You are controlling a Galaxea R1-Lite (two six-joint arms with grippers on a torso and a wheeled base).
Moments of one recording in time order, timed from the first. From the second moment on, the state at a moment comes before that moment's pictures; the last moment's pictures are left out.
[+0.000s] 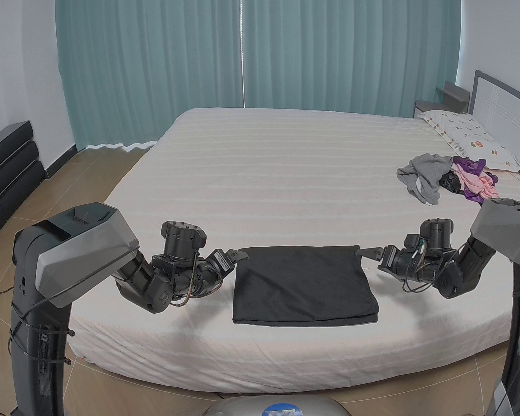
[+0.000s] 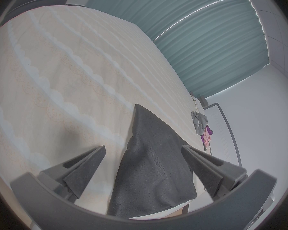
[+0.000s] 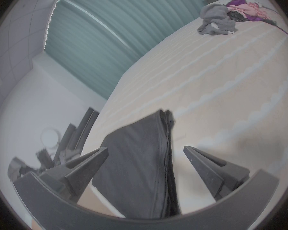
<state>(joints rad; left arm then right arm) -0.38 2.41 -1.11 -0.72 -0.16 -0.93 0.09 2.37 -0.90 -0.93 0.45 0.57</state>
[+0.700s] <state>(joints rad) -0.39 2.41 -1.10 -0.72 -0.16 -0.93 0.16 2.61 -1.25 -0.97 0.28 0.75</state>
